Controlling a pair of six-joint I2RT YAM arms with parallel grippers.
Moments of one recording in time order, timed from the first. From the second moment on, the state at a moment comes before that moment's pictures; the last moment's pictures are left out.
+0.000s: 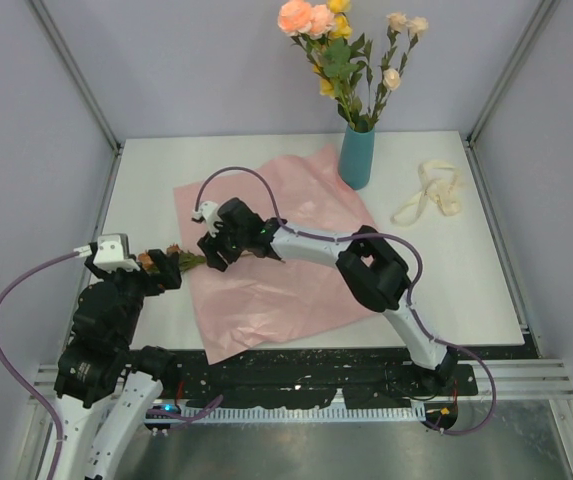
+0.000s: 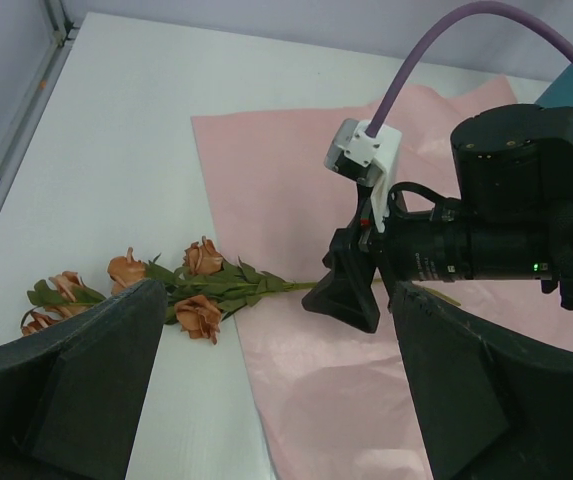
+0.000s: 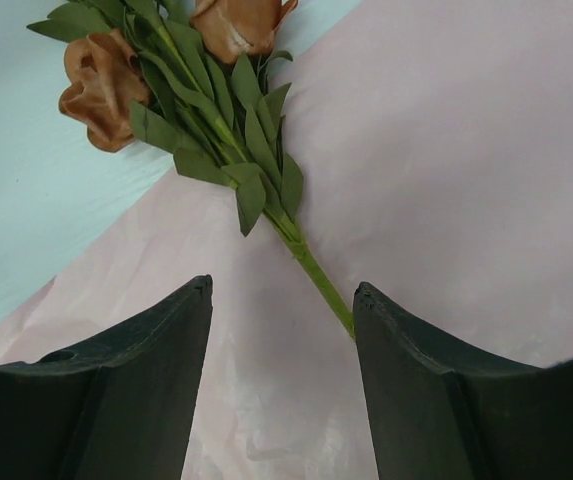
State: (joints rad) left arm -0.31 0.29 0.75 -0.62 -0.28 -0.22; right arm 0.95 2.26 1.74 -0.13 -0.25 -0.01
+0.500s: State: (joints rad) left arm -0.31 0.28 0.75 -0.62 -0.28 -0.22; right arm 0.99 2.38 1.87 -0.22 -0.14 -0.06
